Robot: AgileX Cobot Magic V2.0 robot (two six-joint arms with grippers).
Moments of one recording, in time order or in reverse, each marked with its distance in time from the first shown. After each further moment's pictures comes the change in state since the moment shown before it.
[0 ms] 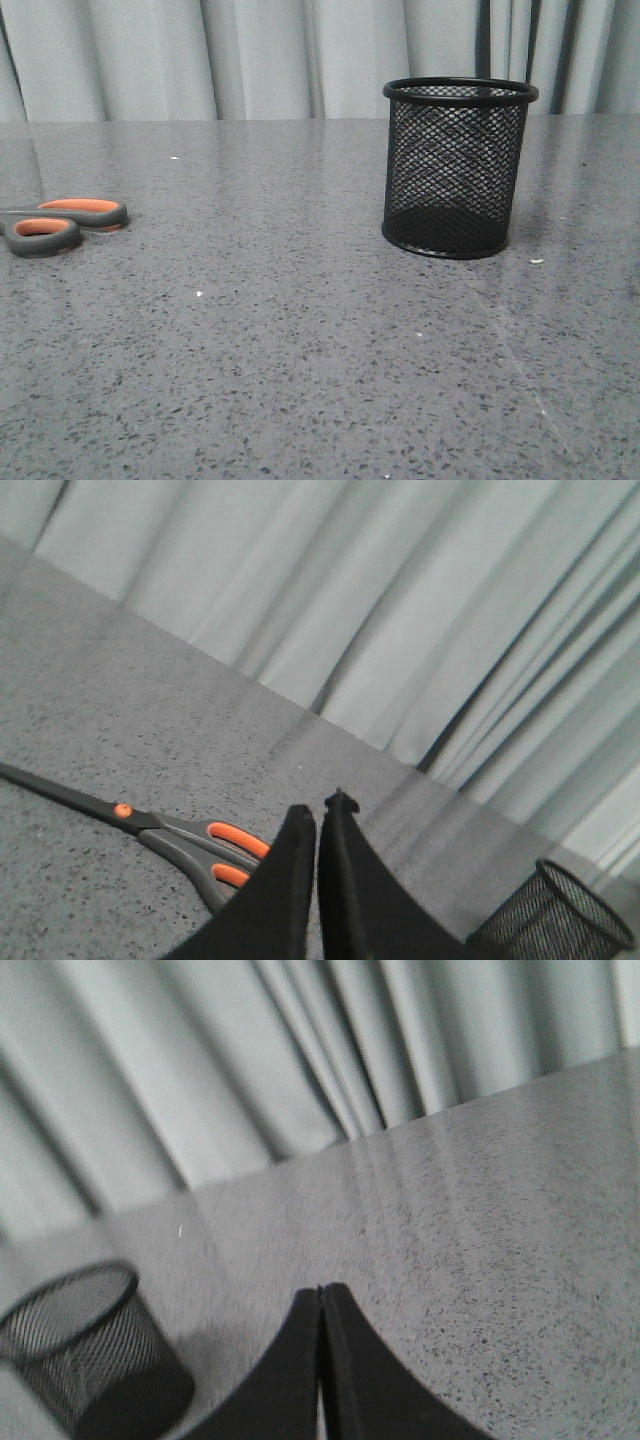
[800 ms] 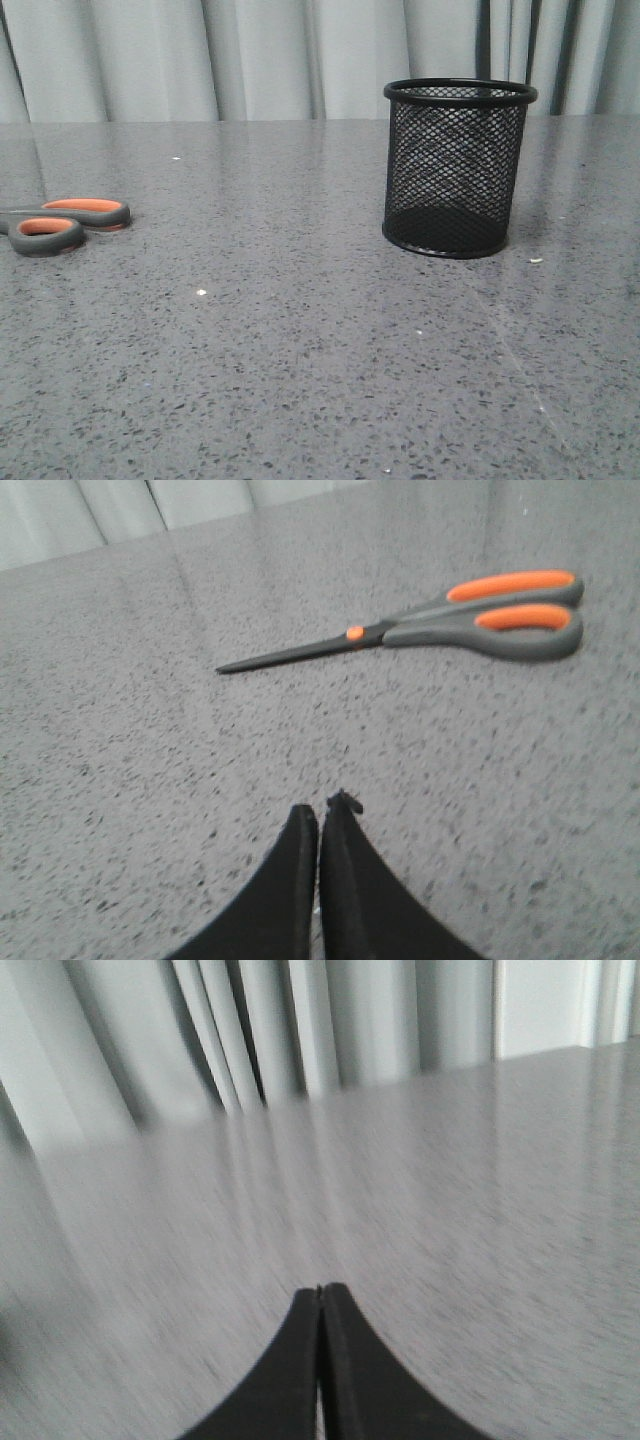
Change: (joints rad) left arm 0.000 -0.031 0.191 0.746 0.013 0.000; right arm -0.030 -0.047 0.330 -0.228 -0.406 0.231
